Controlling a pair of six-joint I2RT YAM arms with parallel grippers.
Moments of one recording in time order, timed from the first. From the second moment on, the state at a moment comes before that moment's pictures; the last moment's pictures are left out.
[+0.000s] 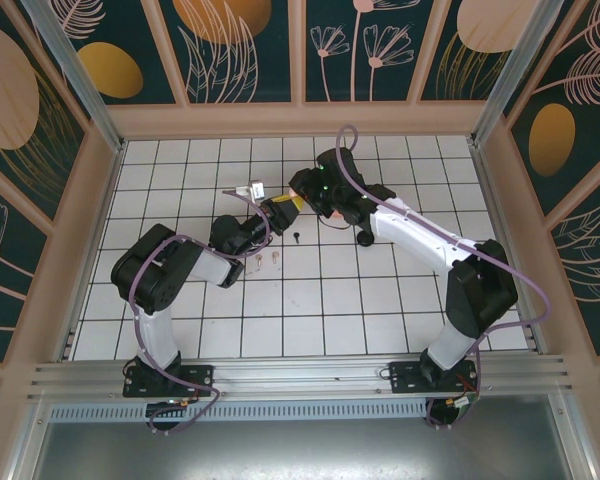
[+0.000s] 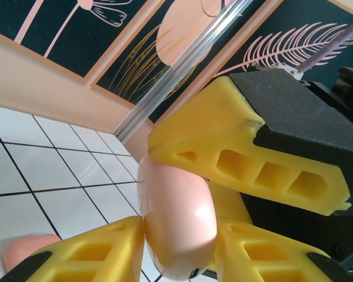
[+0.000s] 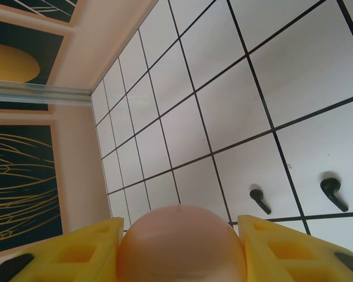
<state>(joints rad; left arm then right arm) -0.55 1.91 0.68 1.46 0.40 -0.87 0.67 1.66 1.34 -0.29 -0.08 1.19</state>
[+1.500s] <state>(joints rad) -0.55 1.91 0.69 1.49 0.35 -0.87 0.65 1.62 1.31 -0.18 -0.05 1.19</state>
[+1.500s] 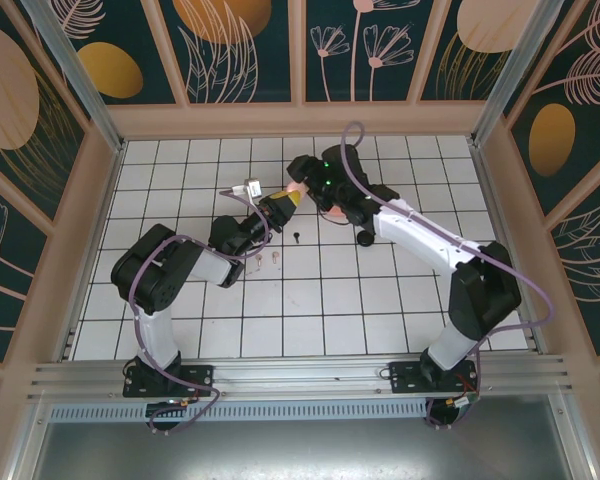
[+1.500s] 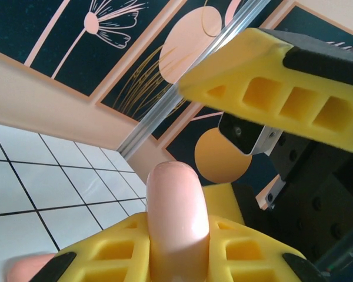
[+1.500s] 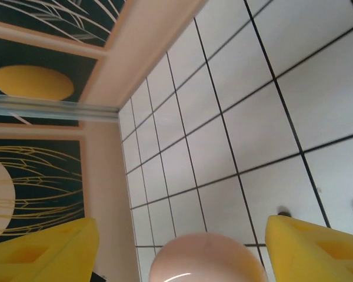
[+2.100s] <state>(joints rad) -0.52 1.64 0.77 0.98 0.68 -0.68 0.42 1.15 0.86 -0.07 -0.37 0.57</state>
